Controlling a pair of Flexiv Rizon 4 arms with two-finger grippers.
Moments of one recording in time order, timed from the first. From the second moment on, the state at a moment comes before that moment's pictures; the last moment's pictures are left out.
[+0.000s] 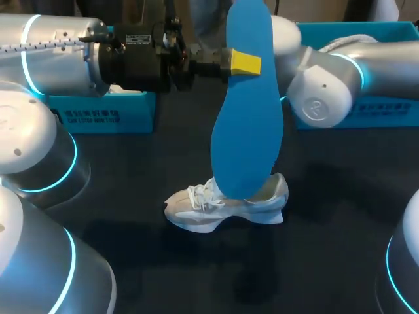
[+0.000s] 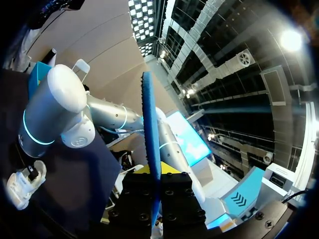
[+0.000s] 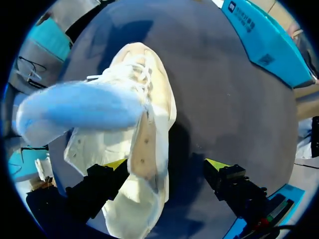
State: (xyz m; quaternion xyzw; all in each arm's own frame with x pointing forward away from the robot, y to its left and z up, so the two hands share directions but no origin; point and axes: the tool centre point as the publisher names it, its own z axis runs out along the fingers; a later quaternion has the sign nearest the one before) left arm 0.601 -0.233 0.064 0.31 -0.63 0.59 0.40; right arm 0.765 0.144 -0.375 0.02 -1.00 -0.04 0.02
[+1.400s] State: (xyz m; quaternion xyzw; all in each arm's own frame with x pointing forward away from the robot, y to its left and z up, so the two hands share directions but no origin) left arm 0.601 -0.233 0.064 0.31 -0.63 0.59 0.40; right arm 0.738 0.134 -0.339 -0.25 -0.96 -0.06 0.14
